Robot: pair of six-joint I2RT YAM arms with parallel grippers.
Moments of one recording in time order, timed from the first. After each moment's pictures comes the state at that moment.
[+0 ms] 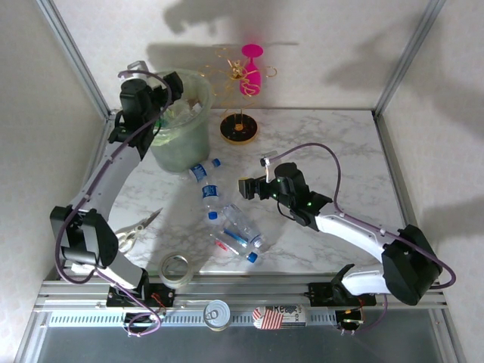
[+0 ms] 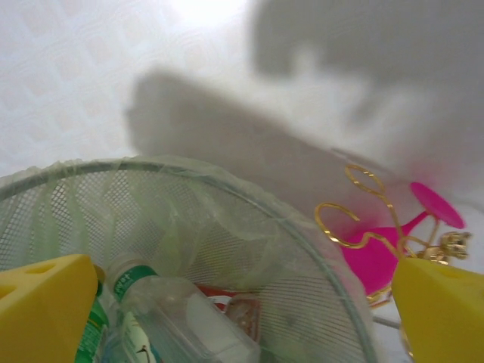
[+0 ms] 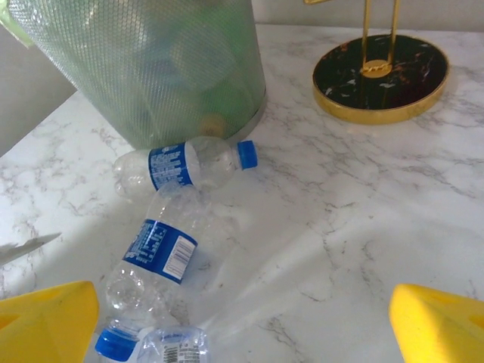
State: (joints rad) left arm -0.14 1.56 1.47 -0.02 -0.13 -0.45; right arm 0.75 1.32 0.78 0.10 0.02 0.29
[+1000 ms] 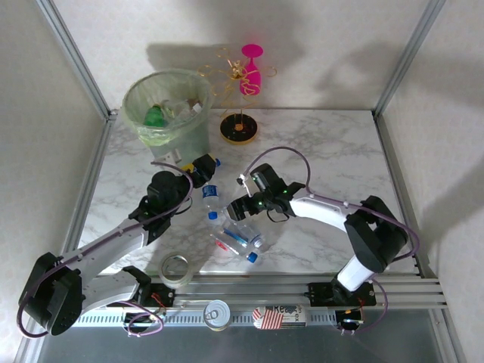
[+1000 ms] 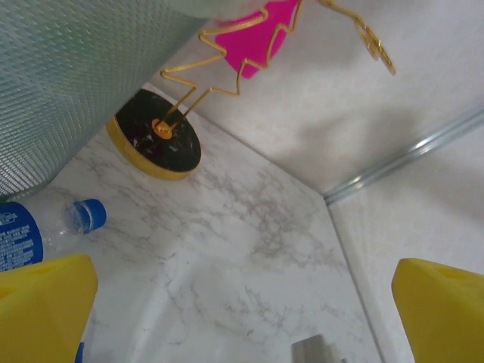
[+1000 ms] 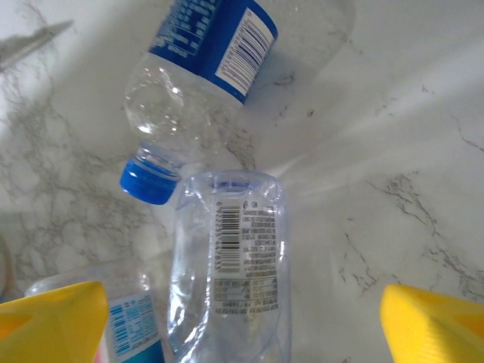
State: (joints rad) left arm -0.52 1.10 0.56 0.41 -0.17 -0.86; right arm 0.78 1.63 0.96 -0.24 -0.28 0.23
